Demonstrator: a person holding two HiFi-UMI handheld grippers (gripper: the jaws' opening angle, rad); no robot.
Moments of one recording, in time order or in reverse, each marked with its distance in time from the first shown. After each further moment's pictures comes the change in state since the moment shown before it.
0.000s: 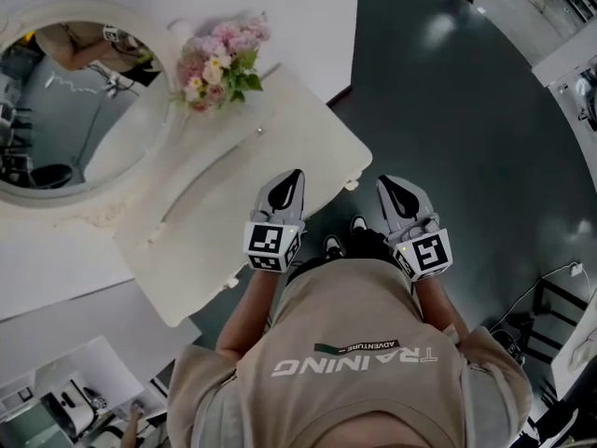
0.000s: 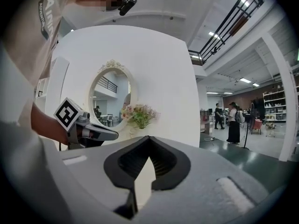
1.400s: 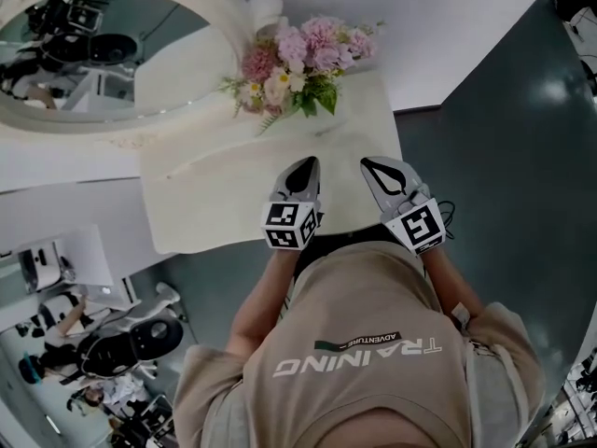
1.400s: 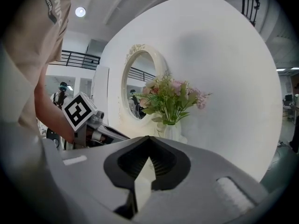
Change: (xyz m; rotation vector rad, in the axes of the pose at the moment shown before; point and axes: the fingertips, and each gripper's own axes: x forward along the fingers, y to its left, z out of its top) left arm 0.058 0.135 -0.042 -0.313 0.118 0.539; right arm 0.222 0.021 -0.021 -0.110 0.083 0.745
